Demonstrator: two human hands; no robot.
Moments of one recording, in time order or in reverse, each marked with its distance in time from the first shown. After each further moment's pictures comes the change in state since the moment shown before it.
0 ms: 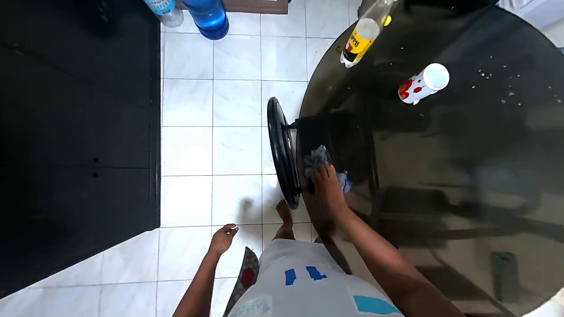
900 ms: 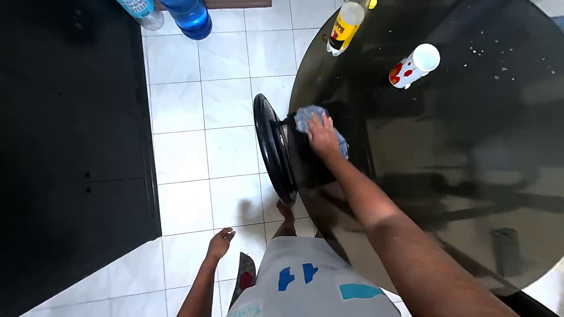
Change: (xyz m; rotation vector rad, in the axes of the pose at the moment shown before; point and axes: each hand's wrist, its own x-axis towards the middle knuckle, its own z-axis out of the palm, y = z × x) left_hand 0.010 -0.015 -0.002 -0.008 0.008 -0.032; right_hand 0.123 0.036 -0.030 -0.072 0.204 0.003
